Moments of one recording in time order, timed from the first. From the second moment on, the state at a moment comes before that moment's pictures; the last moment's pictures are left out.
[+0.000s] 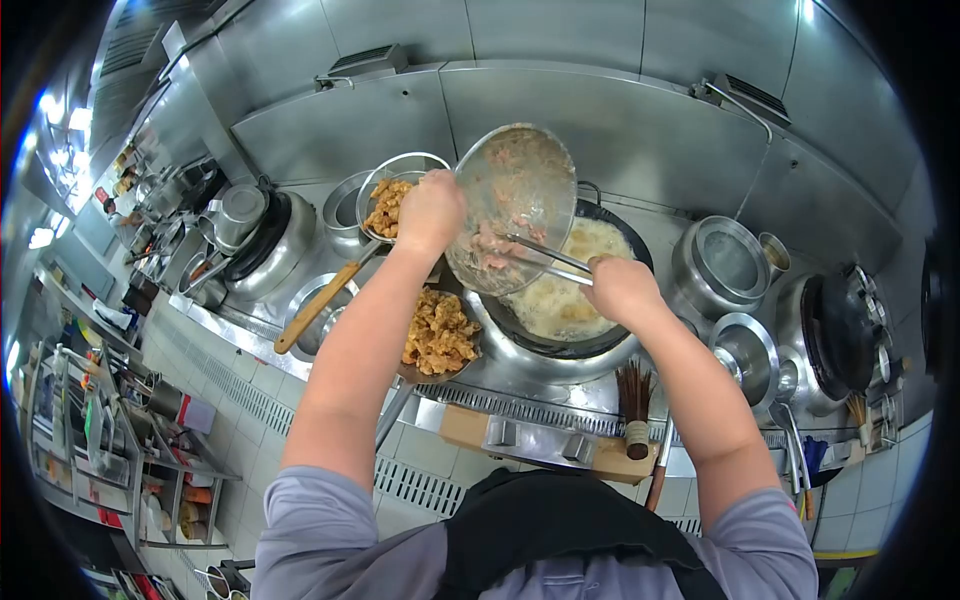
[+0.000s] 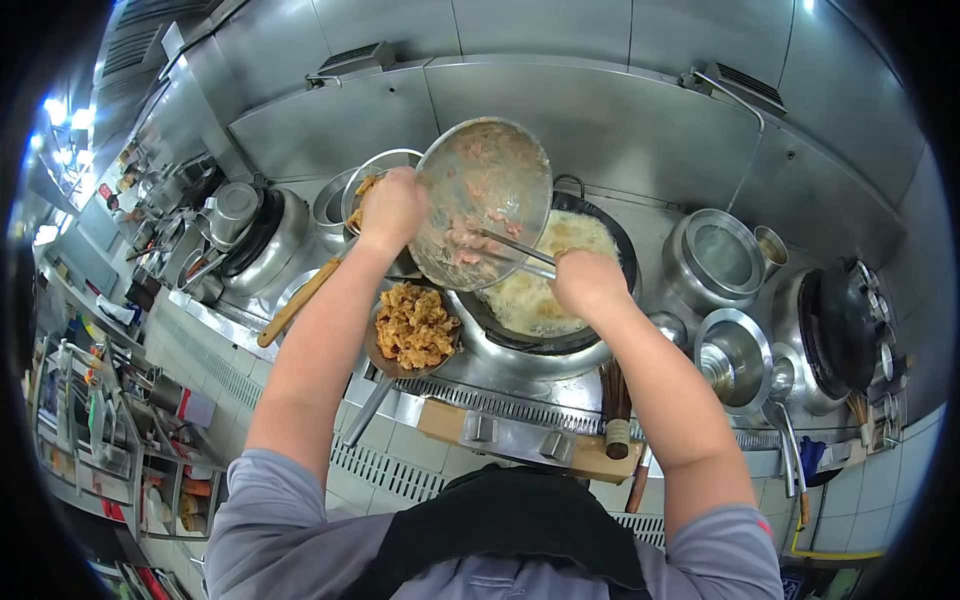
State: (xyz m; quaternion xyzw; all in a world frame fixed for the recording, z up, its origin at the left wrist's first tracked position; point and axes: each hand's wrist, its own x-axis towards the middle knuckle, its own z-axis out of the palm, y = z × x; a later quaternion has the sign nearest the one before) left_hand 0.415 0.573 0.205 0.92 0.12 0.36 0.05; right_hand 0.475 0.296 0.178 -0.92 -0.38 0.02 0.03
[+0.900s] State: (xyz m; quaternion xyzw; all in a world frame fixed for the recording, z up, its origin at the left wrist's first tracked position) left_hand 0.463 0.557 0.216 0.94 0.12 0.31 0.01; right_hand 0.522 0.266 0.200 -0.95 -0.30 0.09 -0.07
